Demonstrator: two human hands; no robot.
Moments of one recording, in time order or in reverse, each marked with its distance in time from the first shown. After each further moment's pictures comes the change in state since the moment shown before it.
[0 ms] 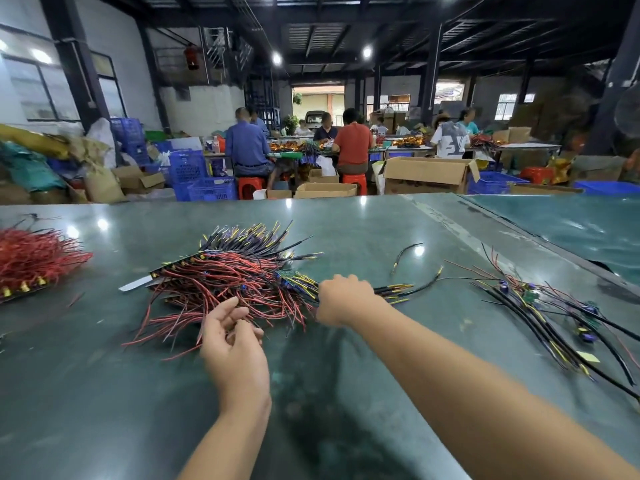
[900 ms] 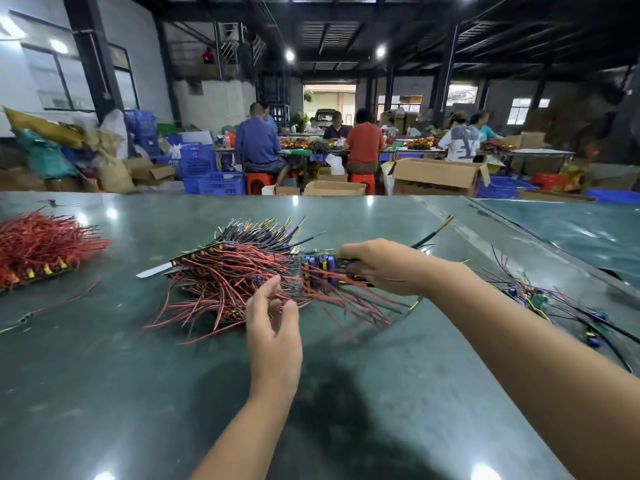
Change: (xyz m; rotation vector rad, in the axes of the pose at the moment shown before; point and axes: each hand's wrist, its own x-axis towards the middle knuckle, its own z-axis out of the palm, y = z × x) left_hand -0.012 -0.001 0.001 0.158 -0.315 0.130; right_hand -0.034 0.040 -0.066 0.095 0.071 -0.438
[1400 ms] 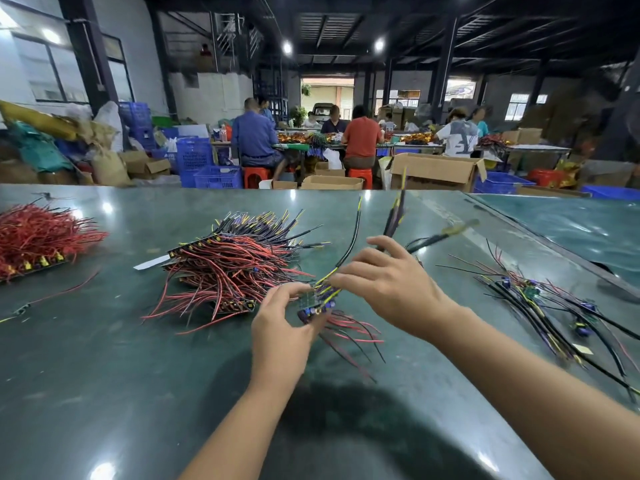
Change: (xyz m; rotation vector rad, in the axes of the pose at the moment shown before) left_hand -0.005 0.004 -0.003 0.254 -0.179 0.187; right_hand -0.036 0.001 0.044 -0.503 0.703 -0.411
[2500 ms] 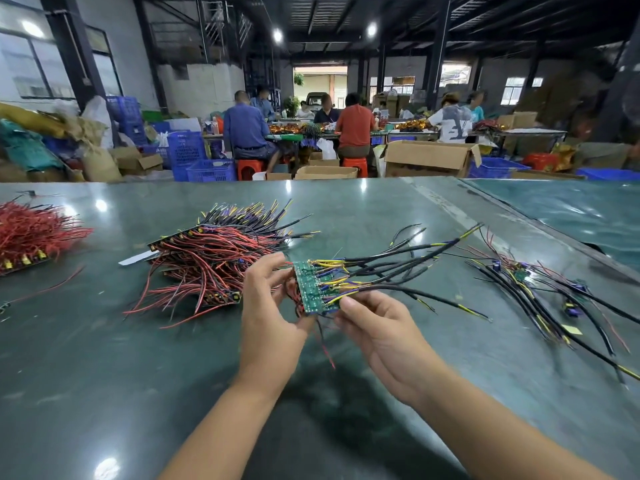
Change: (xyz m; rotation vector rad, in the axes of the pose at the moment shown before) left_hand -0.007 0.011 0.004 -0.135 -0.048 0.197; right_hand -0.028 -0.080 -0.003 1.910 0.388 1.324
